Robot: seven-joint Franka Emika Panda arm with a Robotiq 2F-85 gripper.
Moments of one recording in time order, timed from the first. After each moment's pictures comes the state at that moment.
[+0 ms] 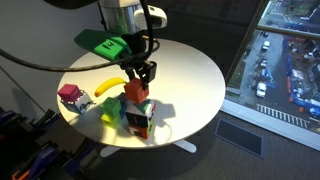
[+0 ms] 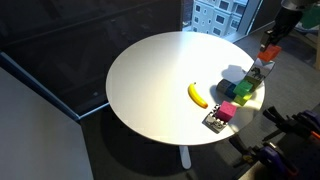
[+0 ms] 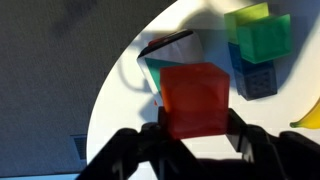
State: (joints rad) arm -0.24 0.19 -0.20 -2.34 0.01 2.56 -0.30
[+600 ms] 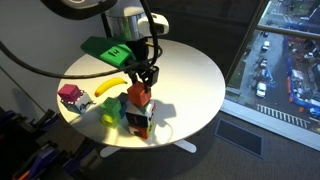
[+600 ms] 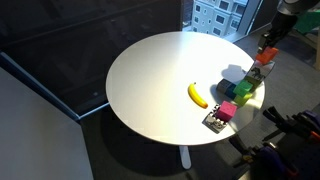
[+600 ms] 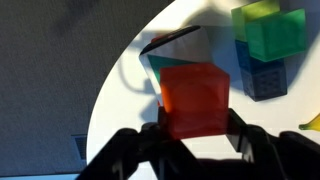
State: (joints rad) arm -0.24 0.24 -0.20 -2.32 0.01 2.59 -0.30
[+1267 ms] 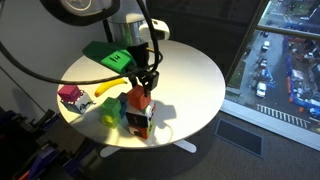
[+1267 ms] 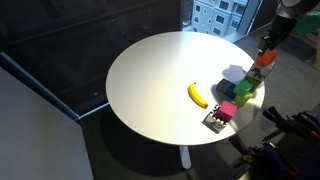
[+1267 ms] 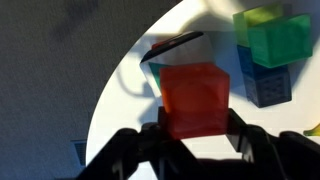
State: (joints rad) arm -0.25 0.26 -0.20 -2.32 0.01 2.59 -0.30
